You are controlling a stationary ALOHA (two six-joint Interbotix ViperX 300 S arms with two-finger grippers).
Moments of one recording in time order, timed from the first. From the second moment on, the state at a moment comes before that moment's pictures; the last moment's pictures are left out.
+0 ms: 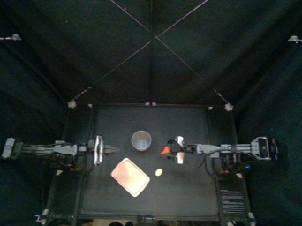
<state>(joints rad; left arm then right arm) 0.05 -0.95 1.20 -0.03 -0.25 0.00 -0.14 -0.37 0.87 -0.19 0.09 0.02</state>
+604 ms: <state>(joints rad) 0.06 -0.95 1.21 -0.03 -0.25 0.00 -0.14 -0.16 0.76 -0.32 0.44 -0.03</state>
